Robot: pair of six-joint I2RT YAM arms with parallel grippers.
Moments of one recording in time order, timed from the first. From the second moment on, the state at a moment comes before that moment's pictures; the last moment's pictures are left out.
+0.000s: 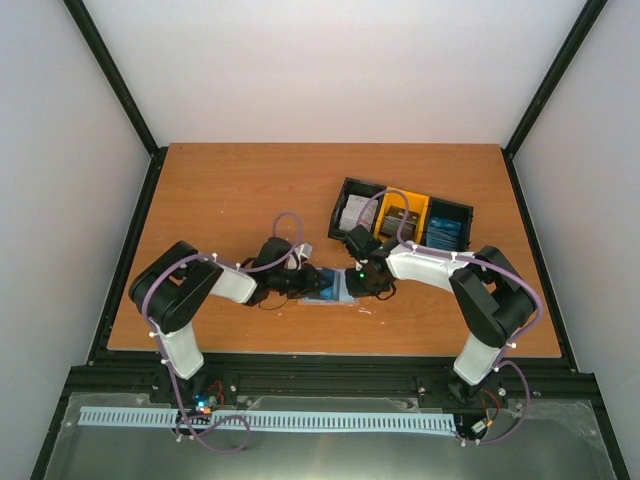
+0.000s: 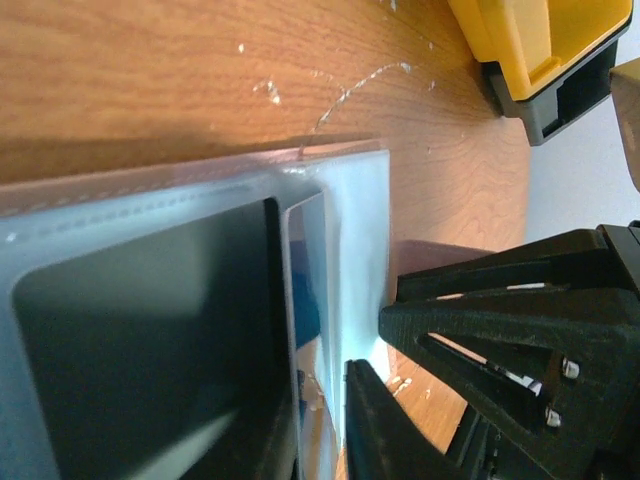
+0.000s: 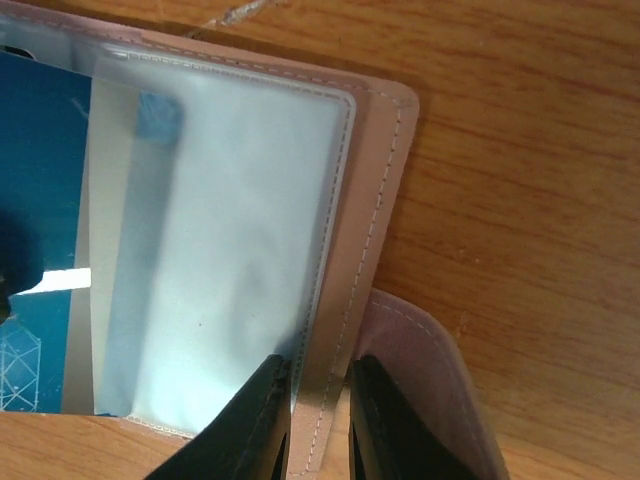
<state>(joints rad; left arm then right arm) -0.62 1.78 0.58 0.53 0.62 -0.95 0.71 1.72 0.97 -0.59 -0.10 0.52</state>
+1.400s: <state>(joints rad) -0.71 1.71 0.96 -0.34 0.33 -0.98 0.71 1.71 0.93 -0.47 -0.18 0.55</state>
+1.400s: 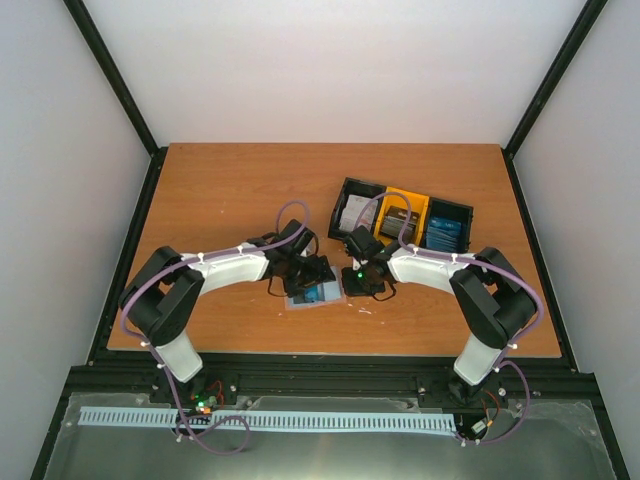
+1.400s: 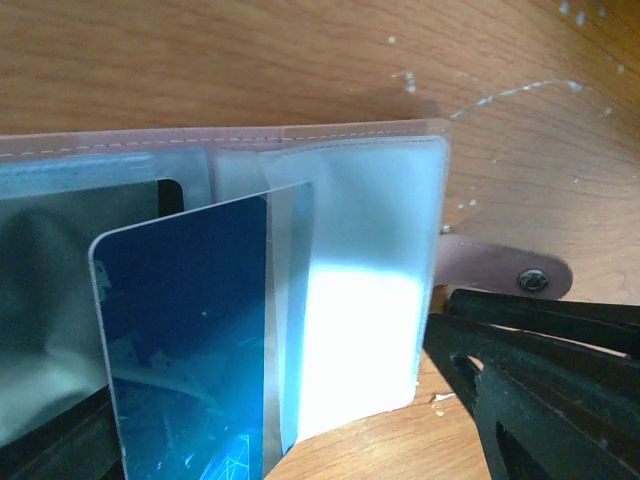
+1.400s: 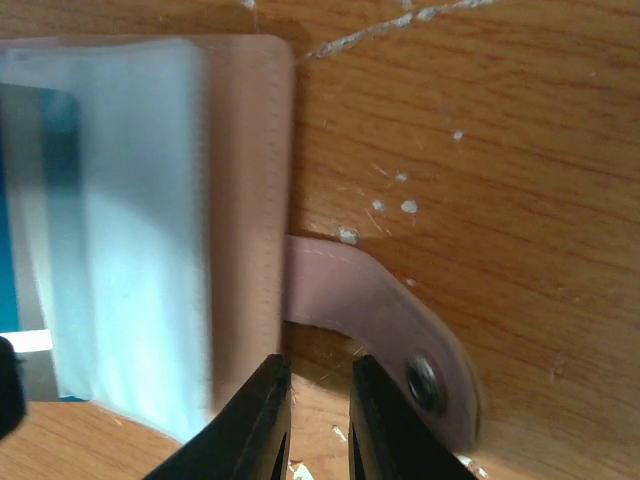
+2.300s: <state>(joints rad) -0.73 1.73 1.06 -0.60 0.26 -1.04 0.71 1.69 0.93 -0.49 -0.20 0.54</state>
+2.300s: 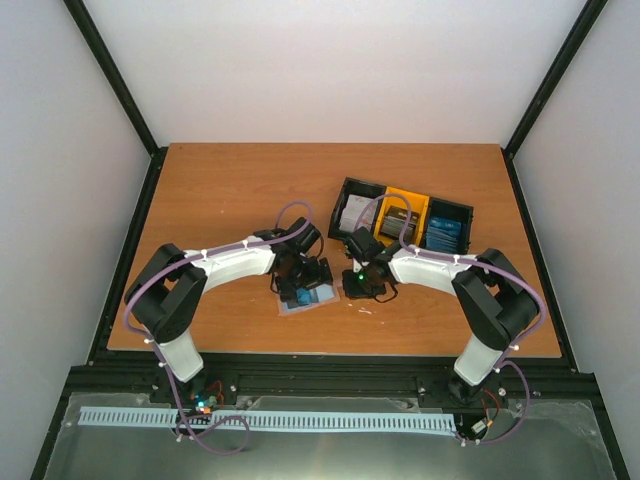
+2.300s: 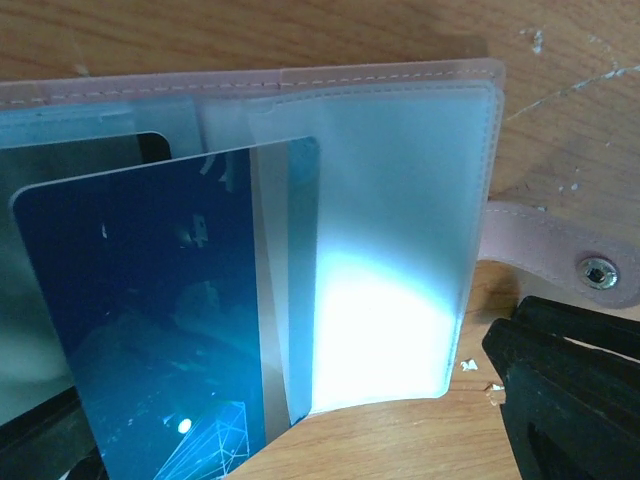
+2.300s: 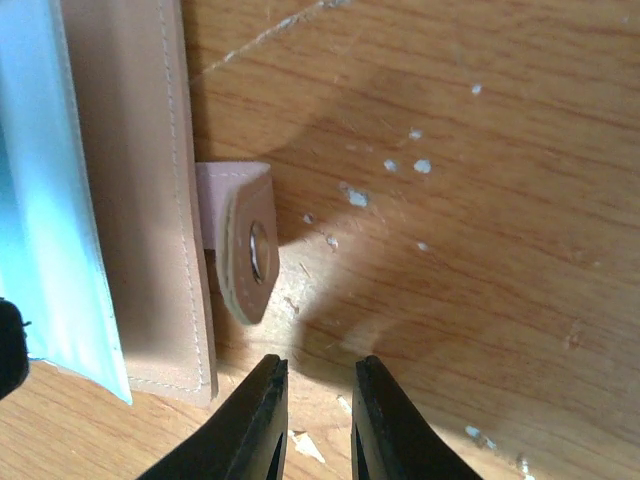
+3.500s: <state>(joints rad) -0.73 1.69 1.03 -0.65 0.17 -1.11 0.71 1.69 0.96 -0.44 -0.32 0.51</state>
